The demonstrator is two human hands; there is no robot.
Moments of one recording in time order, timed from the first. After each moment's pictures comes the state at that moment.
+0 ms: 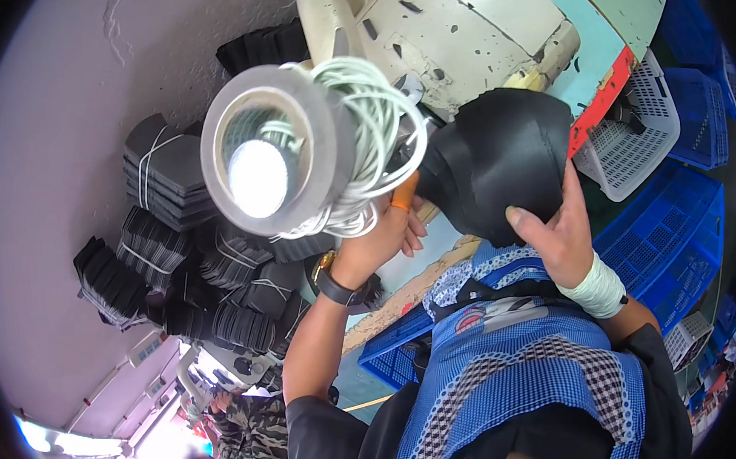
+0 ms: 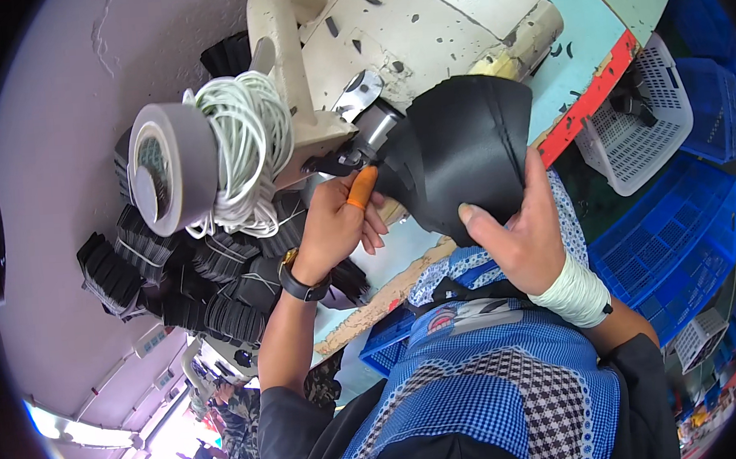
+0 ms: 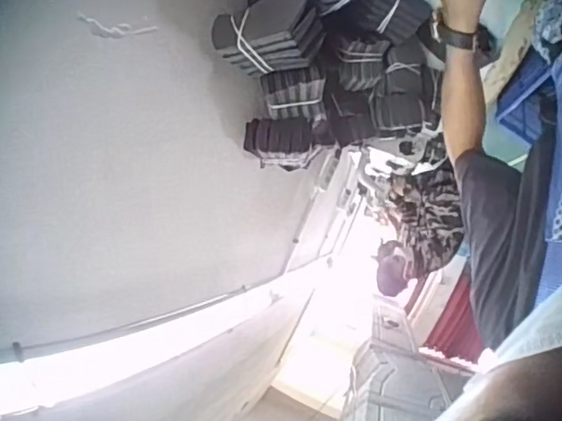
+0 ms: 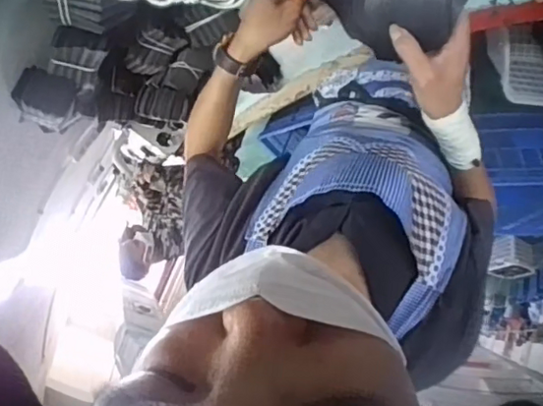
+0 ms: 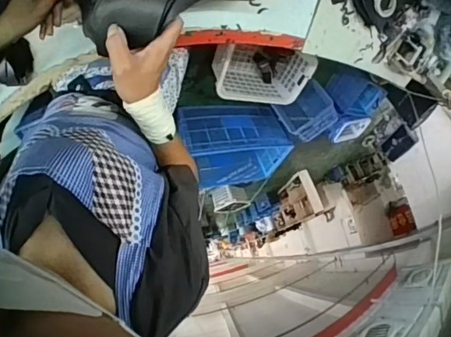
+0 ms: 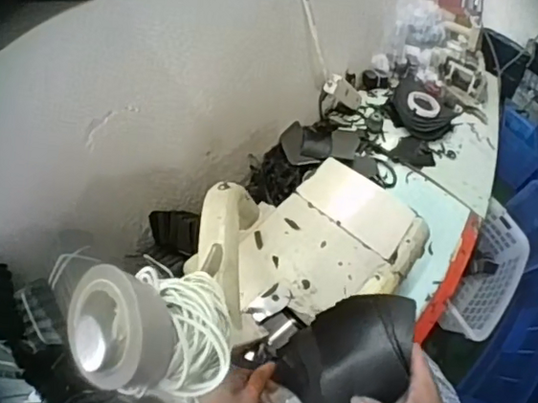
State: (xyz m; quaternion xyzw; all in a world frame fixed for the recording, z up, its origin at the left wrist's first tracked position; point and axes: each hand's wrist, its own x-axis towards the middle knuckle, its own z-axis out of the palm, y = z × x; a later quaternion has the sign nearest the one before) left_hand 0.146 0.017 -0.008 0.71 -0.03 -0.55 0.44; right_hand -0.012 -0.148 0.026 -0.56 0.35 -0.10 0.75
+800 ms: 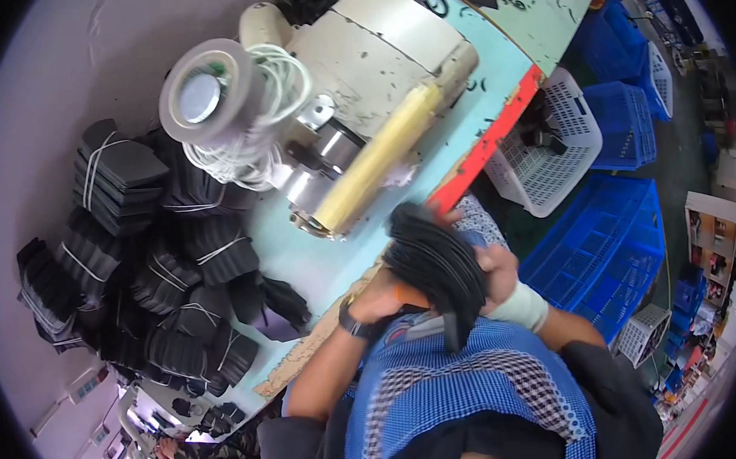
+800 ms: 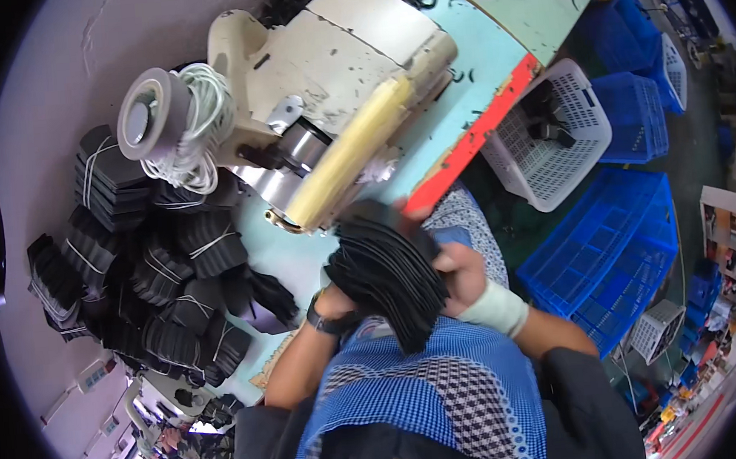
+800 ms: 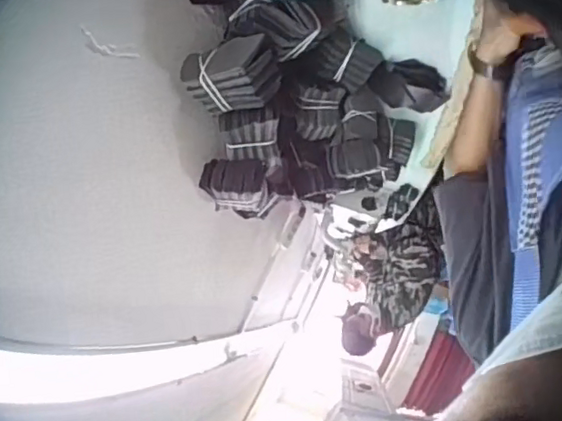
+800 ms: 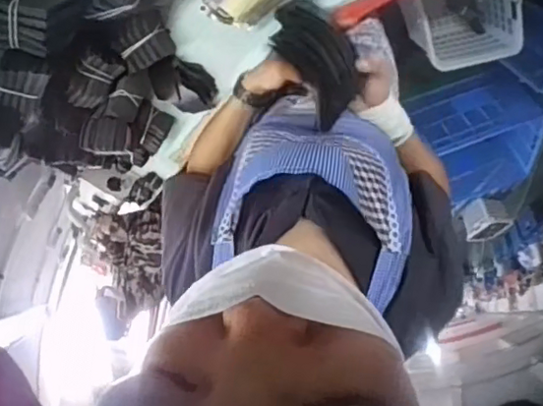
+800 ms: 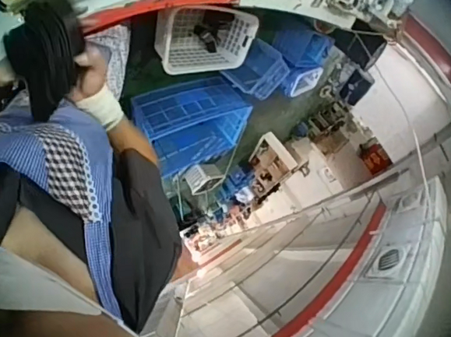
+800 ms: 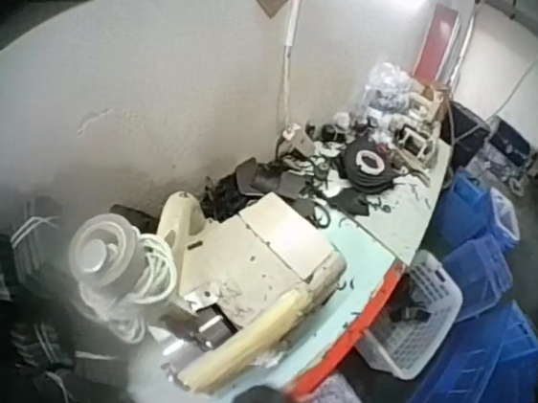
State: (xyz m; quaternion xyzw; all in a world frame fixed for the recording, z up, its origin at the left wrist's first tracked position) left_hand 0.011 0.002 -0.043 0.40 -0.14 -0.57 0.71; right_hand -0.120 -0.129 -0.018 -0.06 0.22 0.04 0.97
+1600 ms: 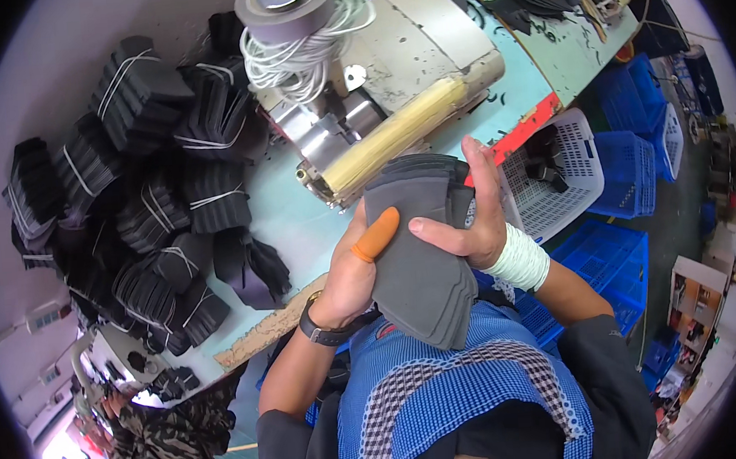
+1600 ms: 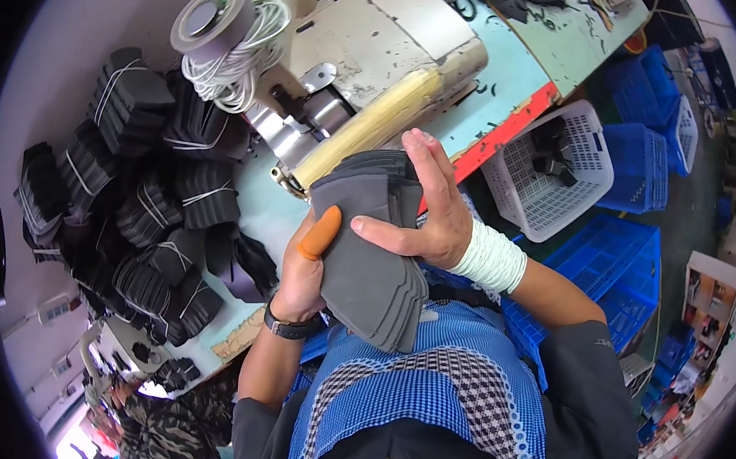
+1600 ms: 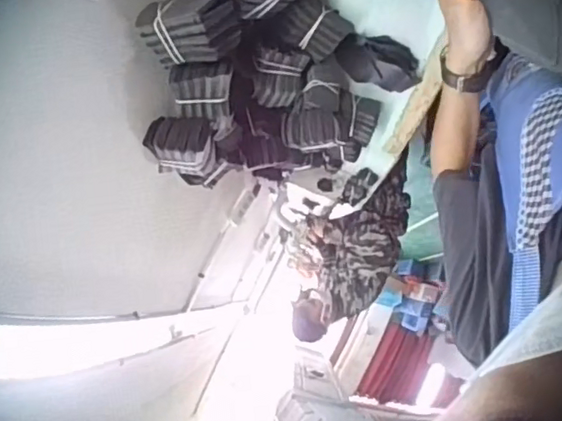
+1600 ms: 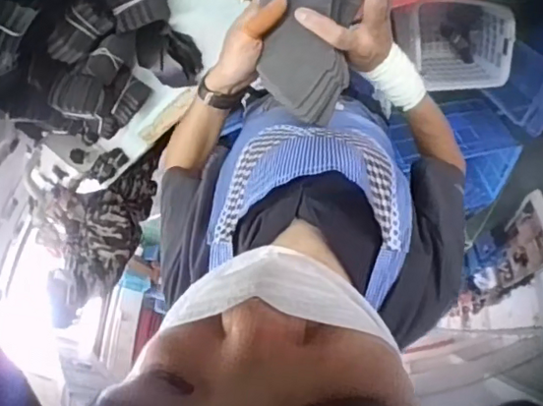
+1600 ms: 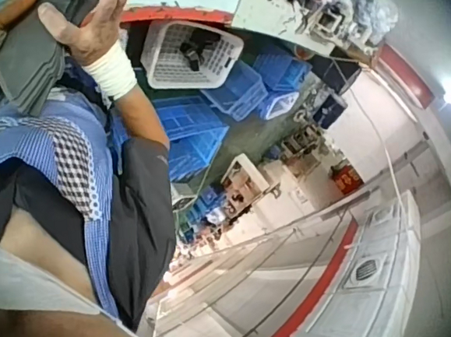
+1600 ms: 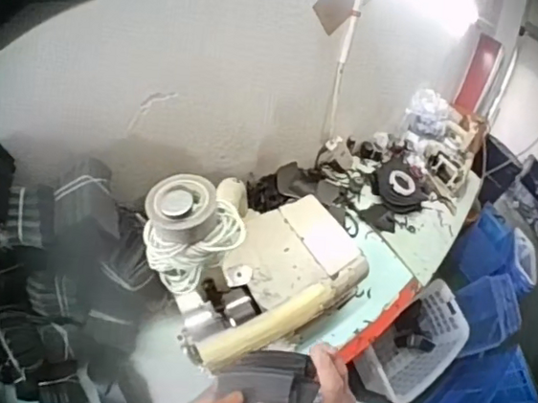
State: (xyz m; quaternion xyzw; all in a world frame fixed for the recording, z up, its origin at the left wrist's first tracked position) left_hand 0.022 0.027 0.027 0.43 -0.01 -0.50 0.75; right_hand -0.055 -0.163 0.008 -0.93 -0.14 -0.27 0.21
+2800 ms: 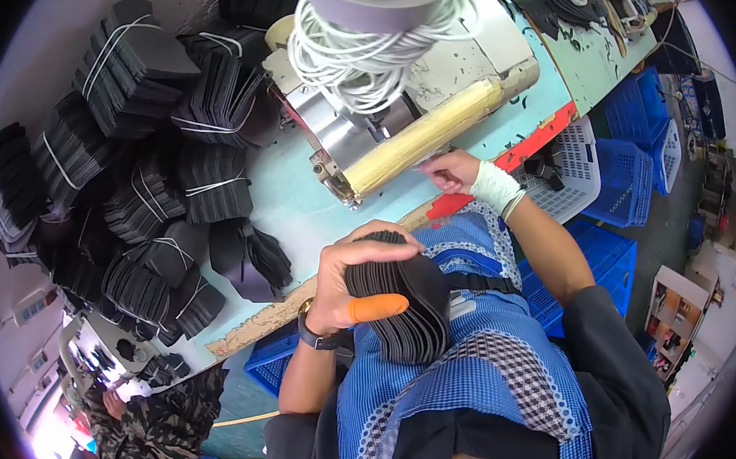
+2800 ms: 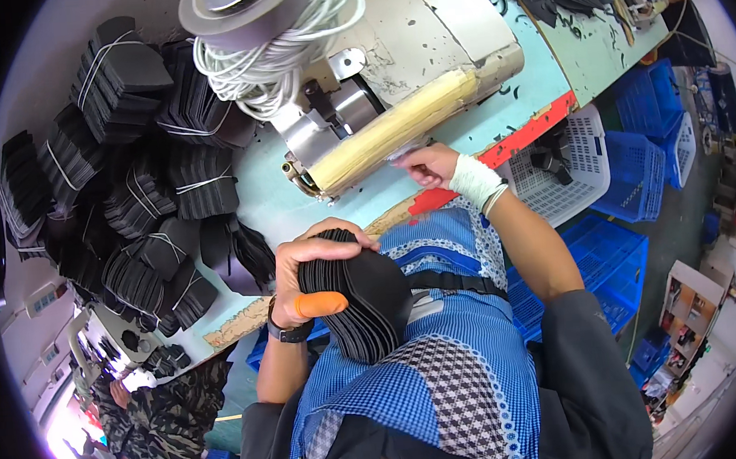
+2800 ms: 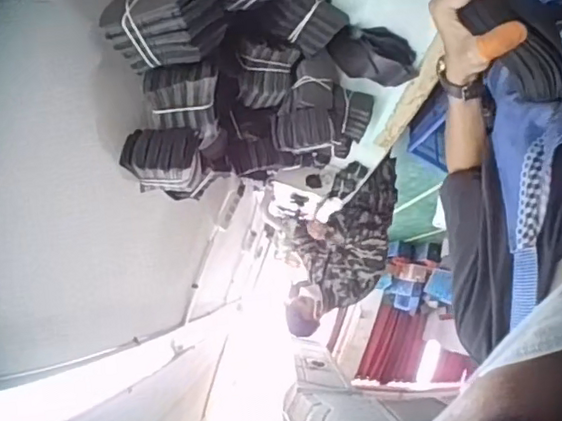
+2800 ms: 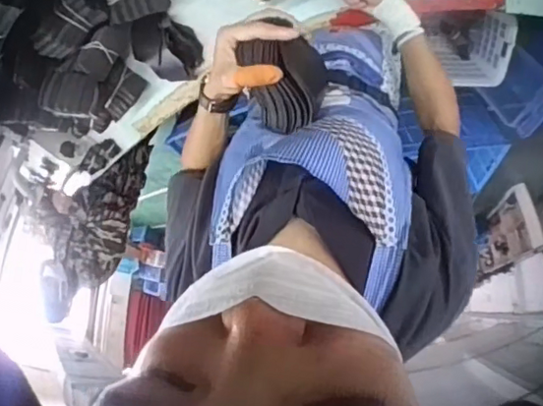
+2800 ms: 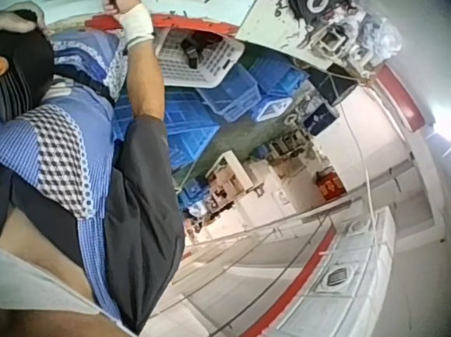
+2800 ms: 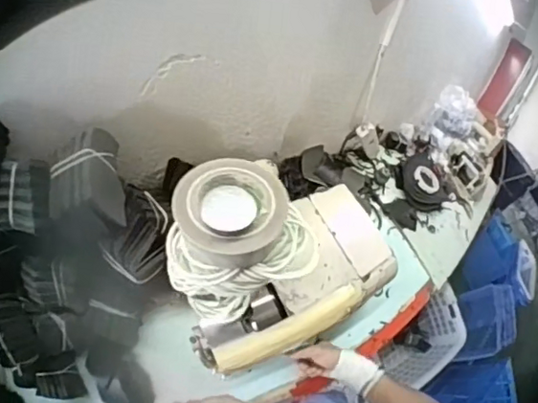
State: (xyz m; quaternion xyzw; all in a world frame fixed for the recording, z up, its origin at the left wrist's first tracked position) left_hand 0.041 0.062 -0.017 0.43 -0.18 -0.38 0.80; right_hand 0.002 -0.233 -0.173 -0.38 0.33 0.38 0.78
